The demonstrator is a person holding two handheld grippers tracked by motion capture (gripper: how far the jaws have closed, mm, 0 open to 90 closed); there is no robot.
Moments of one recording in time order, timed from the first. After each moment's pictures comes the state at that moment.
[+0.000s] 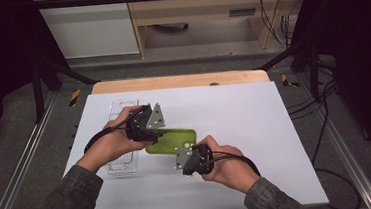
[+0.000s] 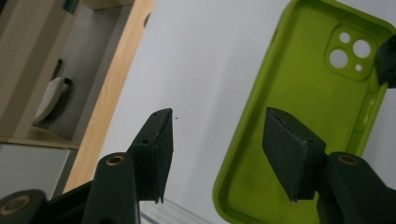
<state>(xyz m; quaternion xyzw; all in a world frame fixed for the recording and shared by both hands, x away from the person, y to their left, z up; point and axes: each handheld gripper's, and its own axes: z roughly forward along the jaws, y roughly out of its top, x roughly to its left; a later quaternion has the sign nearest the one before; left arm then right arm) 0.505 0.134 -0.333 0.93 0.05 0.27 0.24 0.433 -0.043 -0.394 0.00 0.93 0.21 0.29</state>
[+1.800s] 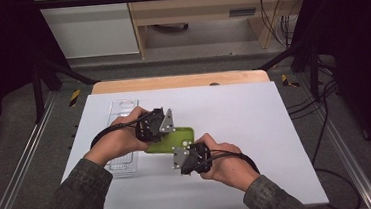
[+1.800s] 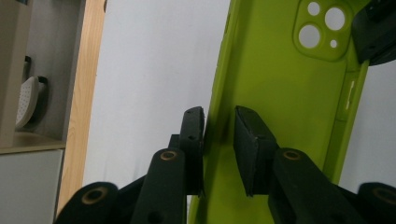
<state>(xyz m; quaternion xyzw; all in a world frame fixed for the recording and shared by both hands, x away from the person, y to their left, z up) 0.508 0.114 -0.337 0.96 0.00 0.24 0.17 0.433 -0.038 -0.385 -0.01 0.93 0.20 0.30</state>
